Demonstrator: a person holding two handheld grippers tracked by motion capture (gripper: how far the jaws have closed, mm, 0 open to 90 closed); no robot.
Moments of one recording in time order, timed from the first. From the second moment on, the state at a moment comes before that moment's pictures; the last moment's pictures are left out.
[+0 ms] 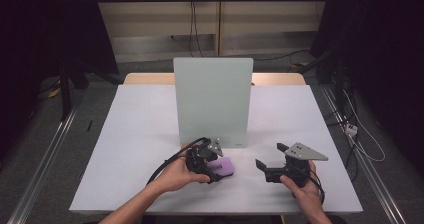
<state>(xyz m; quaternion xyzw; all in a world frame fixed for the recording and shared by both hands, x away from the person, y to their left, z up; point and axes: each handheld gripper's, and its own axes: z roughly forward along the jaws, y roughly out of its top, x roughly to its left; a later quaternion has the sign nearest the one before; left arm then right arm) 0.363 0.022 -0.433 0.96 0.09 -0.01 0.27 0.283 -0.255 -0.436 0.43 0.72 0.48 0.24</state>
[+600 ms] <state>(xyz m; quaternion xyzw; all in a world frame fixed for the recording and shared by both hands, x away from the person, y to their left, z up) 0.361 0.028 -0.427 0.94 0.13 0.00 0.31 0.283 -0.256 -0.435 0.44 0.72 0.48 0.24</state>
